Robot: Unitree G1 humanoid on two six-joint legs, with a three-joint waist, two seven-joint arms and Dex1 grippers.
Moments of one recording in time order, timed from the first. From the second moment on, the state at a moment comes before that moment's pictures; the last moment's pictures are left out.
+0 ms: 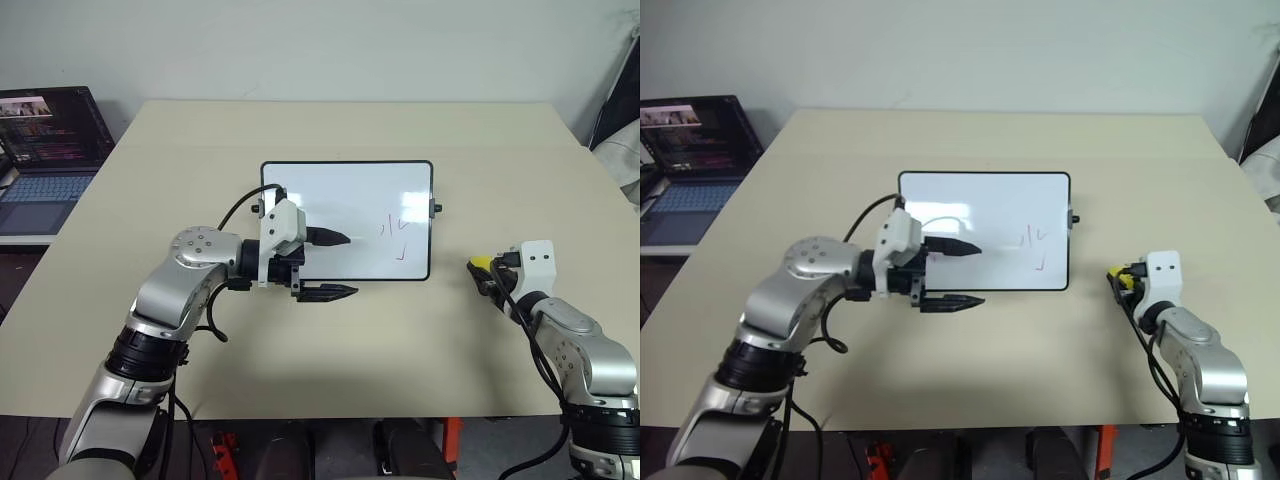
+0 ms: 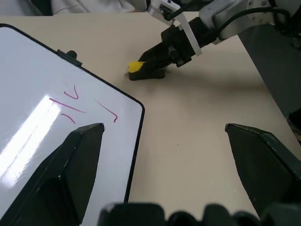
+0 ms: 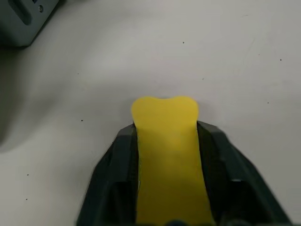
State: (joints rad) left arm -0.55 0.62 -0.16 -0.15 -0.42 0.41 -1.14; right arm -0.17 -0.44 -0.22 -0.22 0.33 0.77 0.24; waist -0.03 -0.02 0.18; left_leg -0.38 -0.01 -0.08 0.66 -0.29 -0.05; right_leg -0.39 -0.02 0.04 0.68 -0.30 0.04
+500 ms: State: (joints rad) left arm -0.29 0.63 -0.03 -0.27 -0.41 0.52 -0.87; right arm -0.14 -0.49 -0.05 -0.58 0.29 0.78 0.29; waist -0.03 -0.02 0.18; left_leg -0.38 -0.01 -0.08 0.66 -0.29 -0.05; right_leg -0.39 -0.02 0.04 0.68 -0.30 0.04
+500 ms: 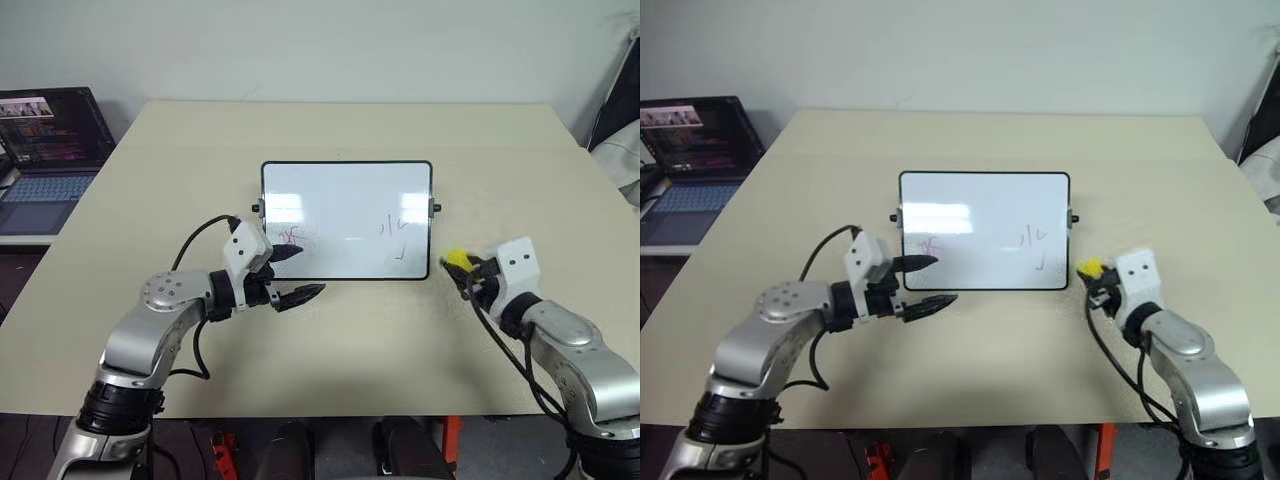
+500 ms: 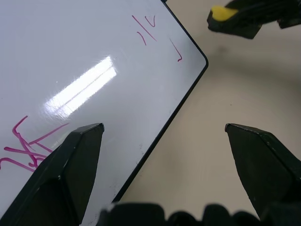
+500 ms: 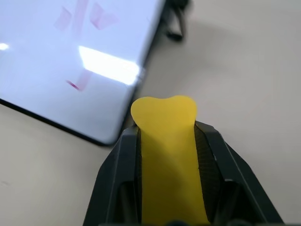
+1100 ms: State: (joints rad) left arm -0.35 0.55 -0.07 -0.23 -0.40 0.49 -0.86; right arm -0.53 -0.49 0.31 -0.22 -0.05 0.57 0.37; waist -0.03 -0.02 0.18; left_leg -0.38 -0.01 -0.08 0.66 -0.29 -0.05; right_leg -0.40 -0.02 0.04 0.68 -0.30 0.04
